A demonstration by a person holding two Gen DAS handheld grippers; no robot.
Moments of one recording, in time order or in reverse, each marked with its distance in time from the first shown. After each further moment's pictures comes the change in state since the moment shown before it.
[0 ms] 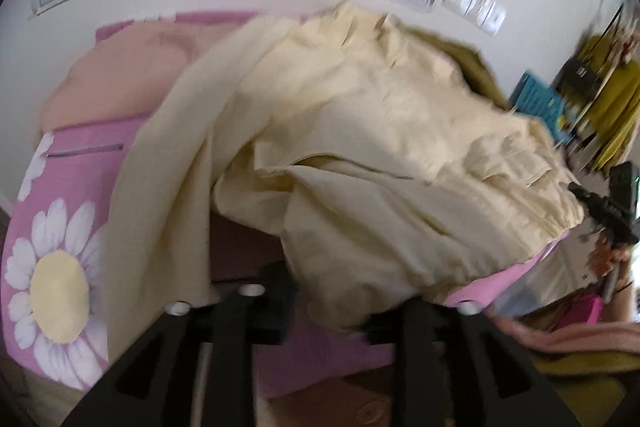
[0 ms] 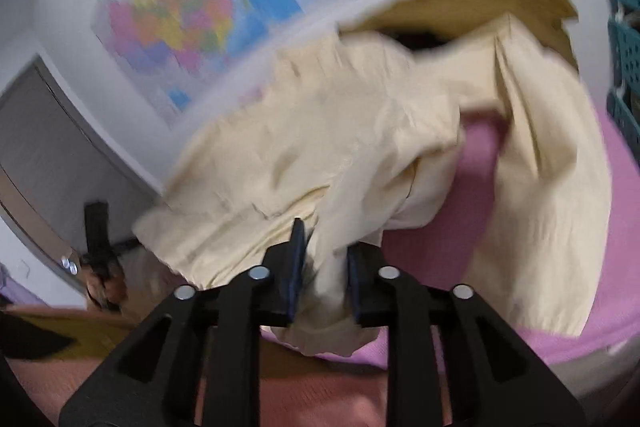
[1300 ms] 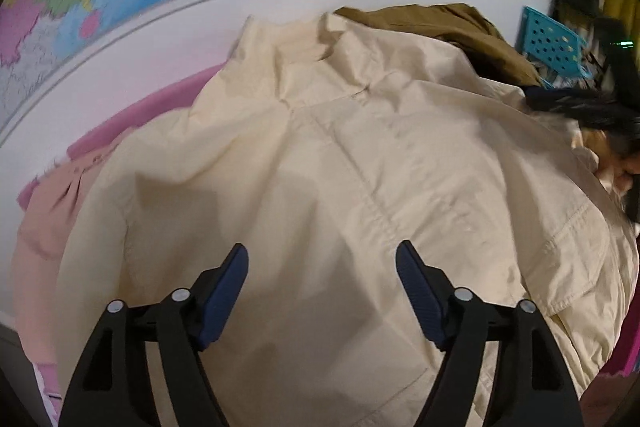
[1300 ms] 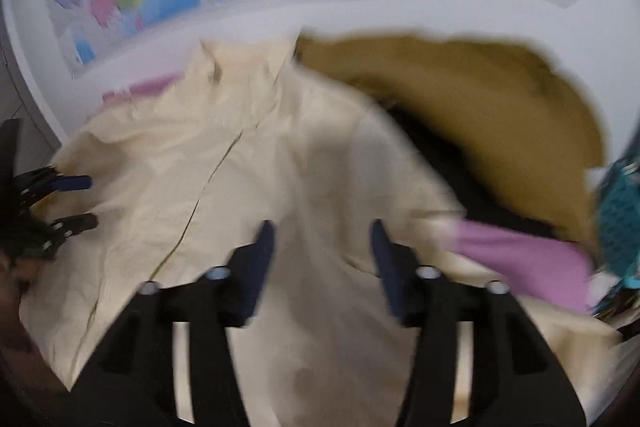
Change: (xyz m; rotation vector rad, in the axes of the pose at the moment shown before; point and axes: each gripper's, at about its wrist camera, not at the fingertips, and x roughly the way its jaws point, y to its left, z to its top) left arm 0.125 -0.082 0.158 0.350 0.005 0.078; right arm 0.109 0.014 0.149 -0.295 -0.041 -0.337
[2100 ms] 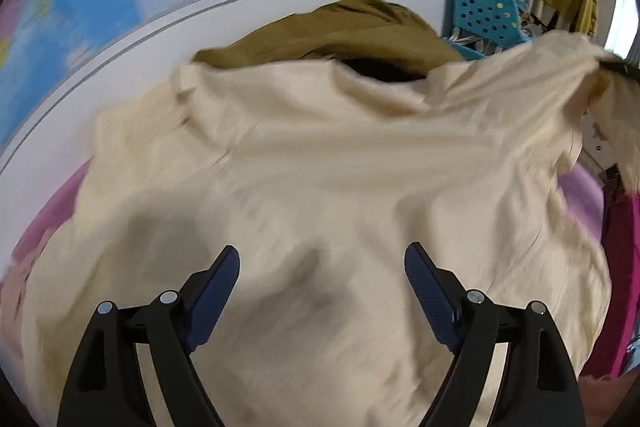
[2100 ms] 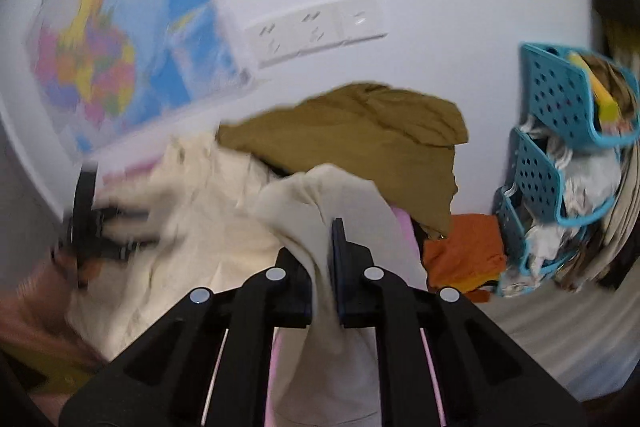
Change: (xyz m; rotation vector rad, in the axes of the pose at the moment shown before) left arm 0.035 -0.110 0.081 0.184 0.014 -0.157; right arm -0.164 -0.130 -0.065 0.197 -0.134 -0.049
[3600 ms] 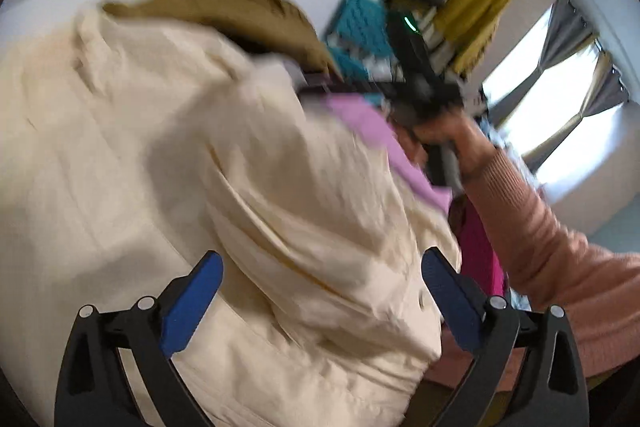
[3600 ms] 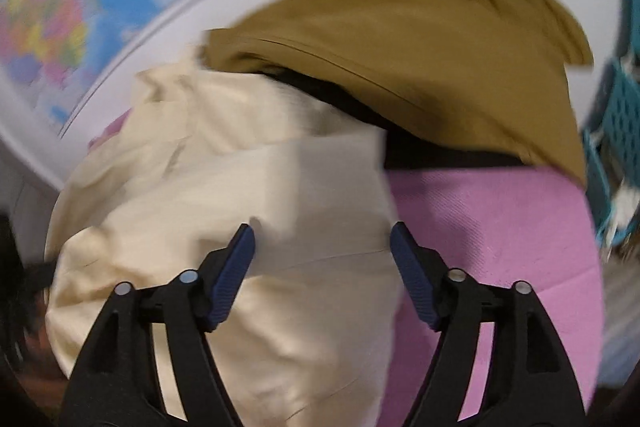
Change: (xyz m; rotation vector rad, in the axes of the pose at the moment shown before) left arm -0.031 0.018 -0.062 -0.079 0.069 -0.575; right arm 0.217 0.051 -0.002 0.124 0.296 0.109
